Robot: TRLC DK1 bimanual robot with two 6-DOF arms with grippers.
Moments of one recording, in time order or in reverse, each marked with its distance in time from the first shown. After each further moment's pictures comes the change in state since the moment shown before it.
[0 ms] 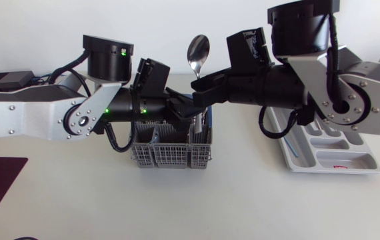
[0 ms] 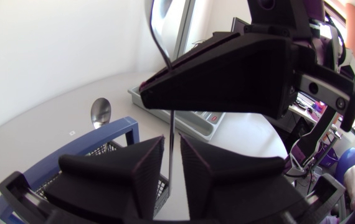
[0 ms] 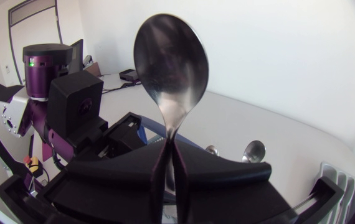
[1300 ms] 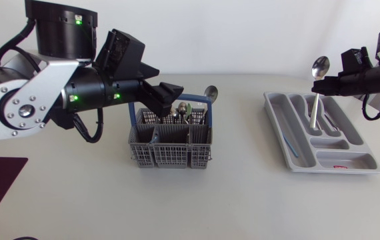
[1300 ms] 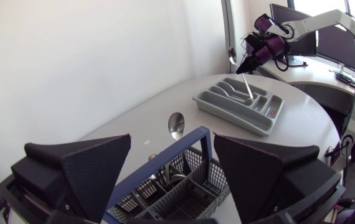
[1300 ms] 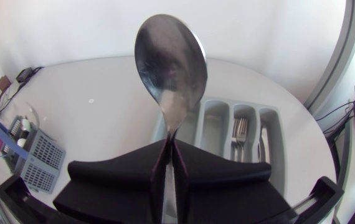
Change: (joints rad) left arm 0.008 -0.204 0.002 -0.157 -0.393 0.209; right arm -0.920 0.366 0.288 -0.322 -0.208 -0.324
